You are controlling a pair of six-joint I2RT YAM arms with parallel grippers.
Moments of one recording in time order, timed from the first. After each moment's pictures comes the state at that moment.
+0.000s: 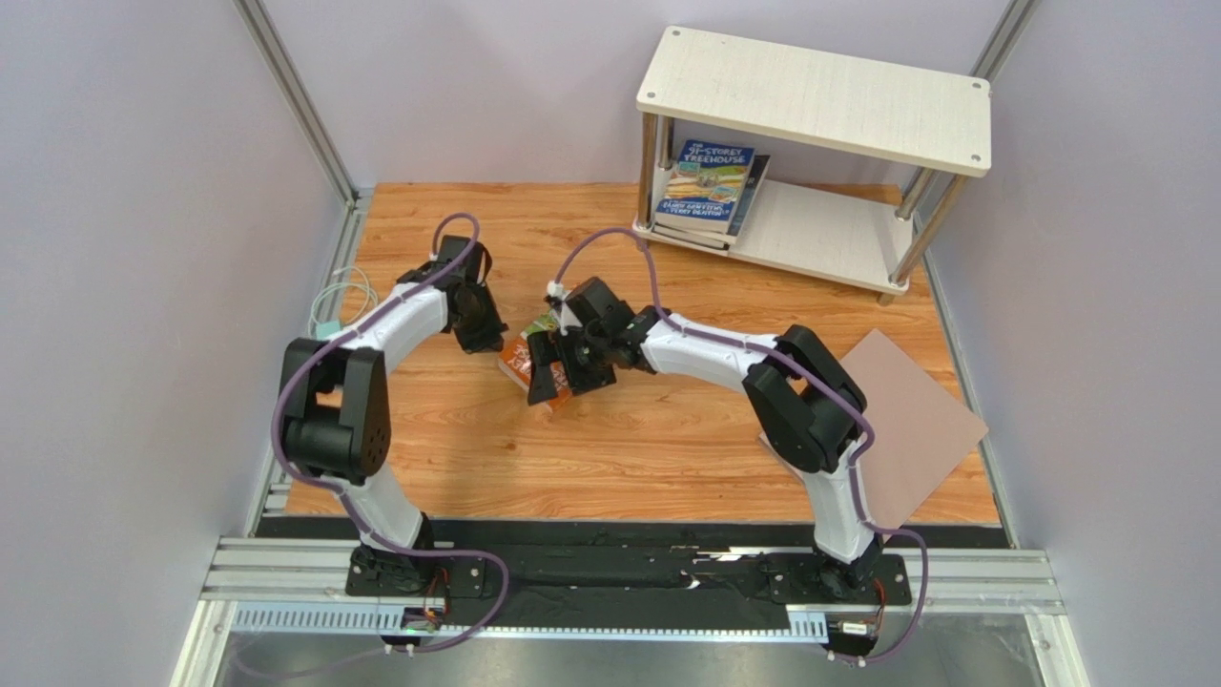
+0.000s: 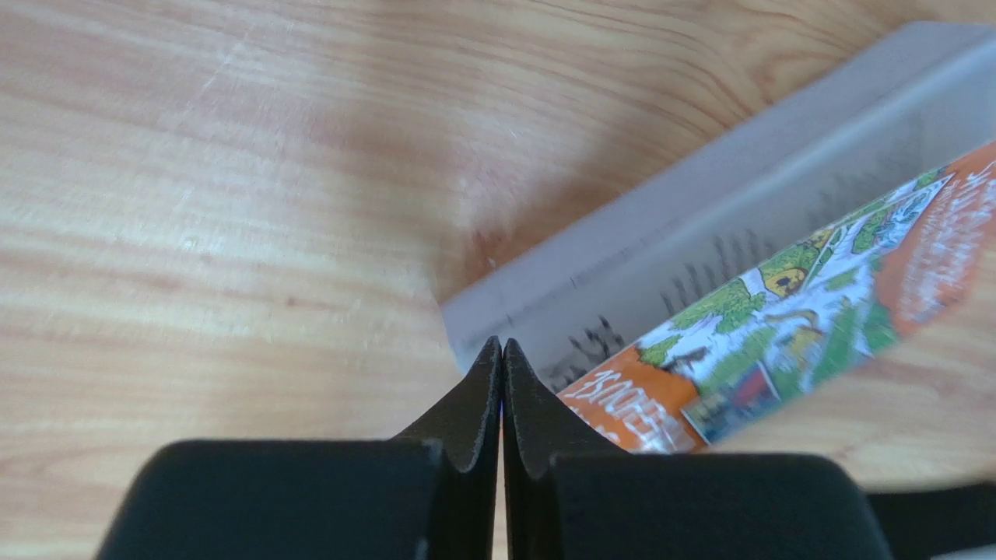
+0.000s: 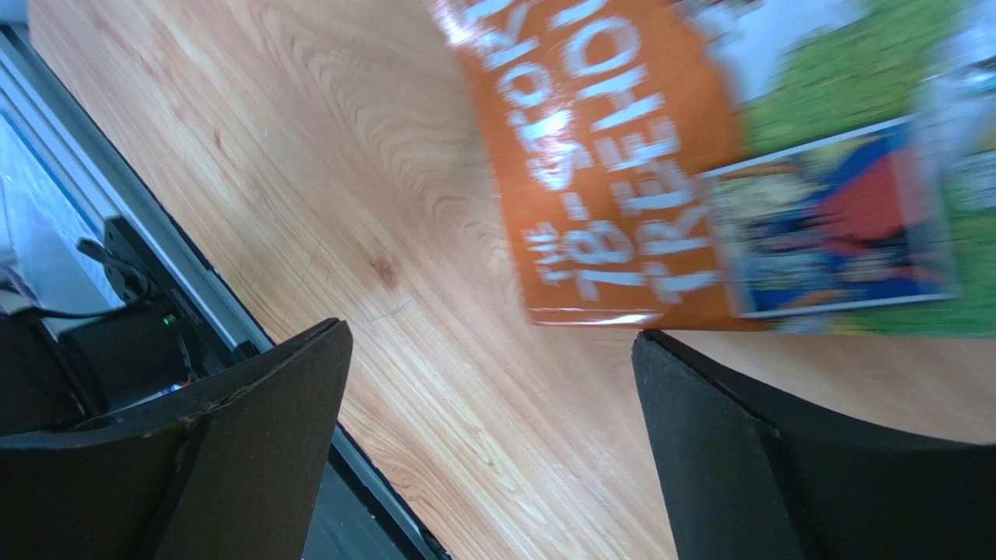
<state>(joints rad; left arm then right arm) -0.18 1.73 1.16 -0.56 0.04 -0.58 0.84 2.05 1.47 -0.30 -0.36 0.52</state>
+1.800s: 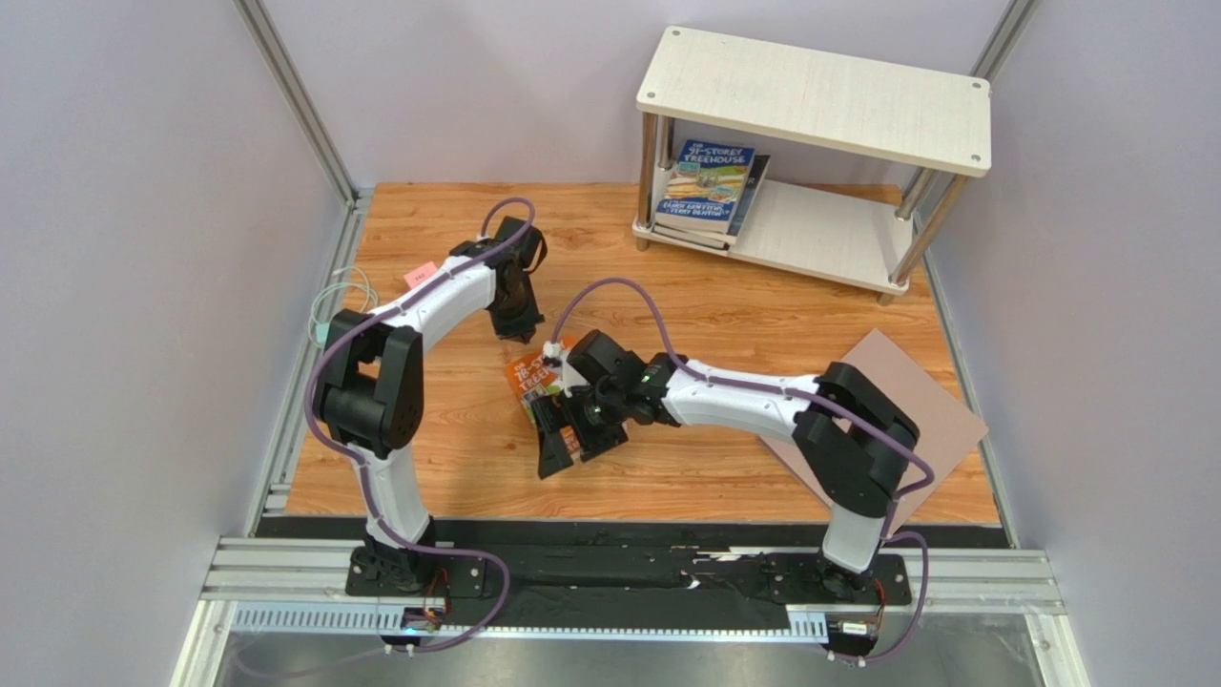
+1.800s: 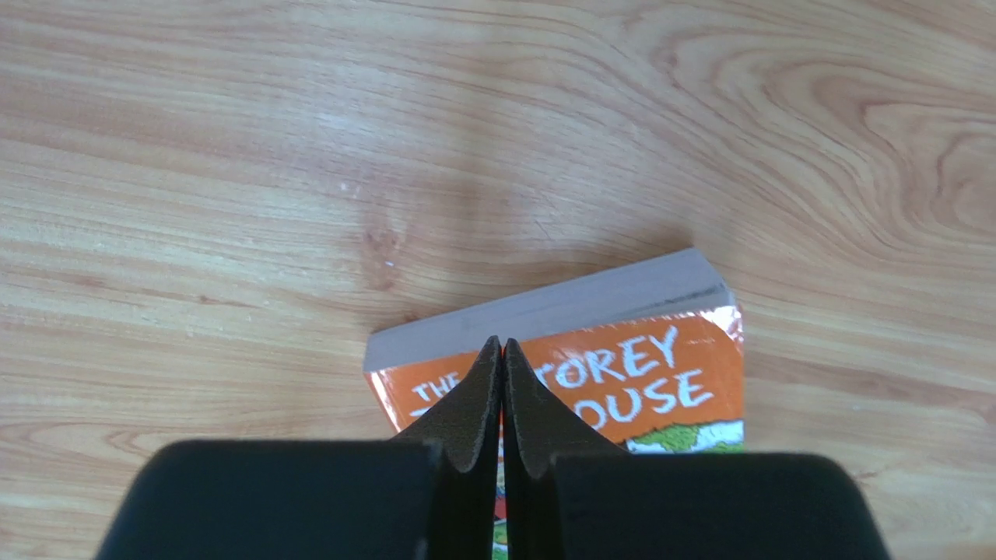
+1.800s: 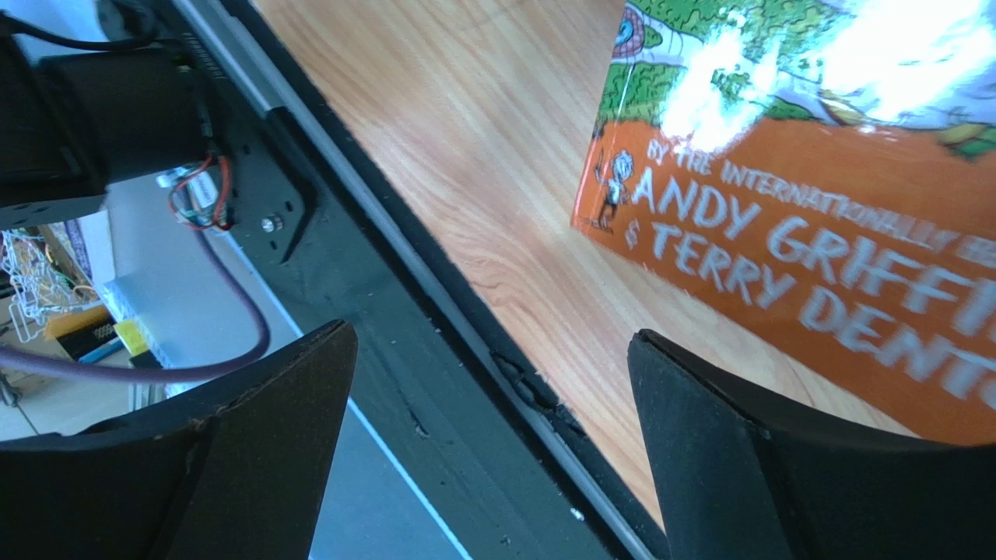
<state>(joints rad) -0.35 1.88 1.41 -0.77 -0.13 -0.62 1.00 1.82 1.19 -0.33 -0.44 0.56</state>
